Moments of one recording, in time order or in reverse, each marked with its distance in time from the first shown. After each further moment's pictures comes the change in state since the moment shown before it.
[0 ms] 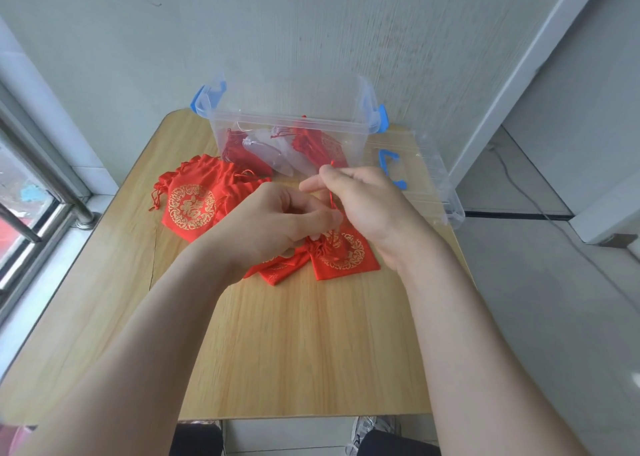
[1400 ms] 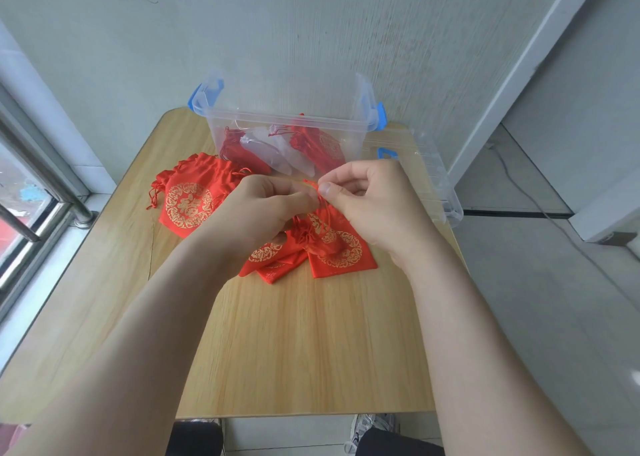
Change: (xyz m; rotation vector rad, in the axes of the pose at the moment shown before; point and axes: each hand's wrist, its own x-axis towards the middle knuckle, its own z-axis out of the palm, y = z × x) left_hand 0.011 -0.008 -0.005 -0.072 0.189 -0.035; right_hand -0.004 0.010 -0.011 -0.166 0.182 -0.151
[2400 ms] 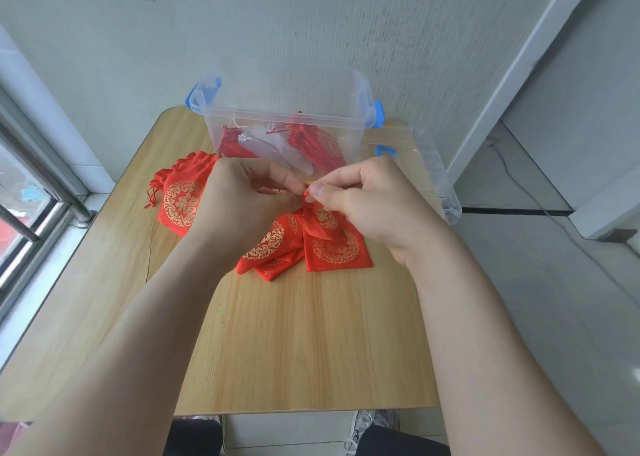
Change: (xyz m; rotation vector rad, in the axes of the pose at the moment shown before) left_hand -0.009 0.004 -0.001 0.096 0.269 0.236; right_hand -0.005 -0.016 -0.010 0.042 -0.180 0.115
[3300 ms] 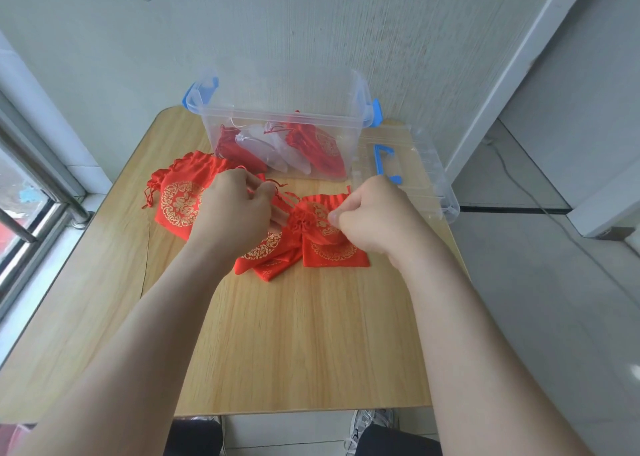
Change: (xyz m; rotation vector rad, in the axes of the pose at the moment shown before) left_hand 0.003 -0.006 0.004 0.237 0.070 -0.228; right_hand 0.006 0.020 0.006 -0.348 0.091 0.257
